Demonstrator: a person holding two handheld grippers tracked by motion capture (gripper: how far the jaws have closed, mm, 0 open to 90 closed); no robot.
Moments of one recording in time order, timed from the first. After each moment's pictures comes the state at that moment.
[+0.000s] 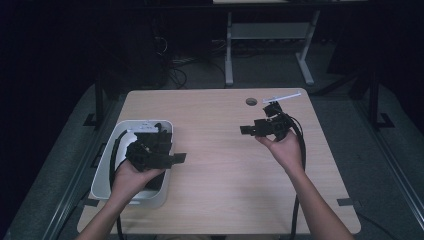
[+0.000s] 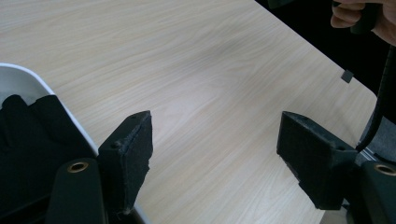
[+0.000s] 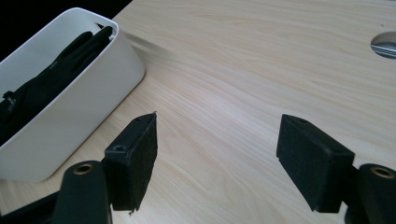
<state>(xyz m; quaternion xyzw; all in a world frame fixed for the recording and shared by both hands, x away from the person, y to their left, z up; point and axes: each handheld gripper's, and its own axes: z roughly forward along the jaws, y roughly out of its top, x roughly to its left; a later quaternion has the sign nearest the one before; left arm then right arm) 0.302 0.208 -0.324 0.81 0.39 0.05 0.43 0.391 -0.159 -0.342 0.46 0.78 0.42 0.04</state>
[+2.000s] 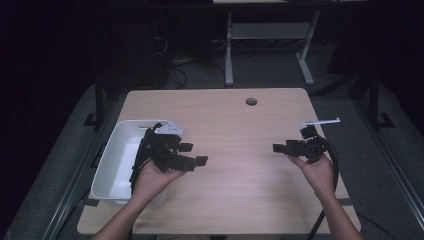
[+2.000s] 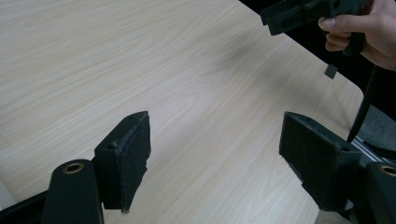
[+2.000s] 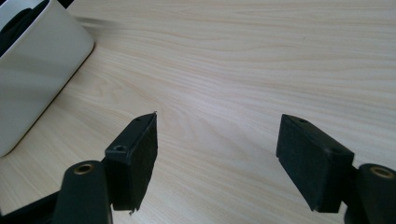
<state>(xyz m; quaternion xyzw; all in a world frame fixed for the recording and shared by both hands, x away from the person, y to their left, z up) 0.304 0.155 -0.332 0.82 0.36 0.04 0.43 0.352 -0.252 -0.395 0.53 0.74 0.41 0.04</state>
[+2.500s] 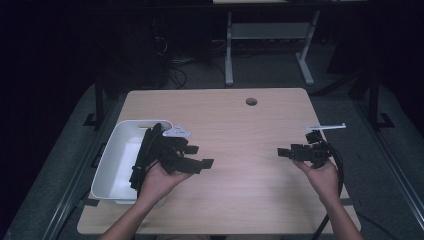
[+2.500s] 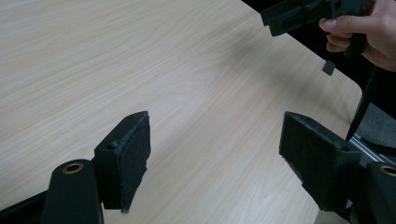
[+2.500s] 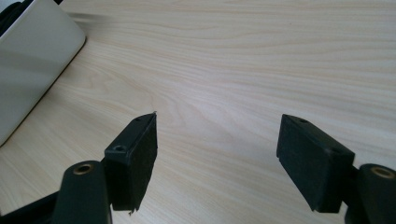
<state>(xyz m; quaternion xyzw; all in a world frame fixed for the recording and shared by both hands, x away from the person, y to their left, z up) 0.303 0.140 -0.341 0.83 0.36 0.03 0.43 0.341 -0.265 -0.405 0.54 0.73 0.41 0.04</state>
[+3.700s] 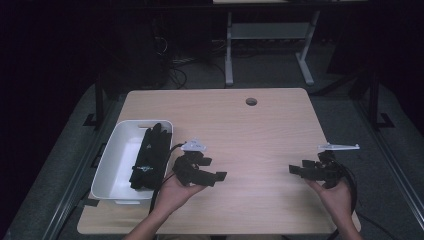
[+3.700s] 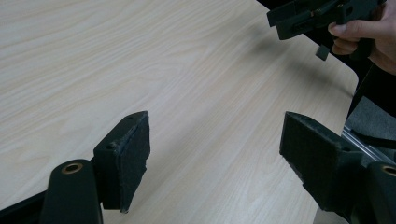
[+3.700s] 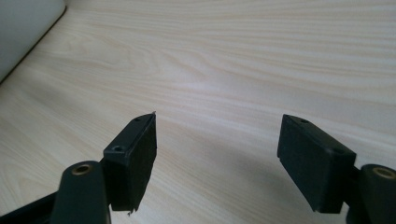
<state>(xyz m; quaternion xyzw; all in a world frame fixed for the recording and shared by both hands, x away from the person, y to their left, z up) 0.291 0.111 -0.379 0.83 0.35 0.01 0.43 0.300 -0.294 -0.436 0.54 0.74 0.40 0.06</state>
